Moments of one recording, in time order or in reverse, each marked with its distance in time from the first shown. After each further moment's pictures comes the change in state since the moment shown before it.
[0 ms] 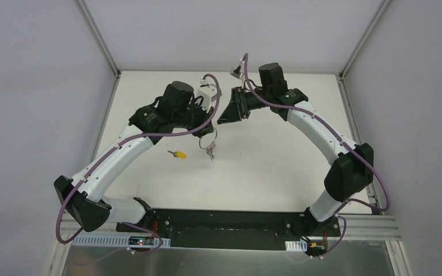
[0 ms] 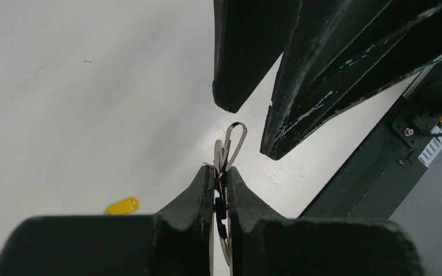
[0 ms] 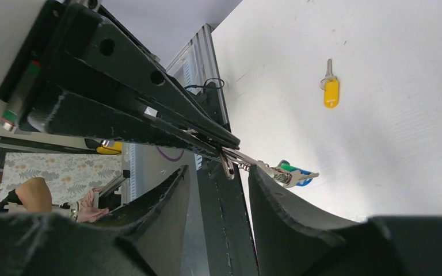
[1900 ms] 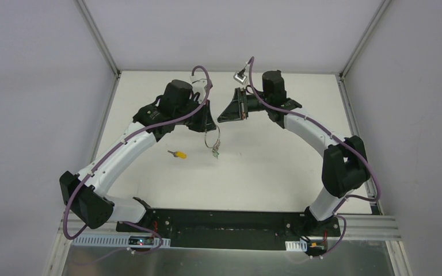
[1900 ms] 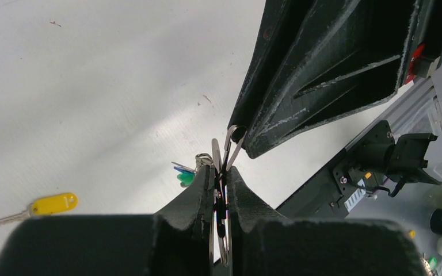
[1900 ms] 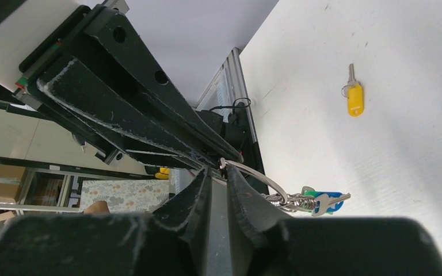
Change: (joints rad) left arm 0.062 0.033 -0.054 0.104 0.025 -0.340; right arm -0.035 0.038 -0.223 0.502 -0.078 0.421
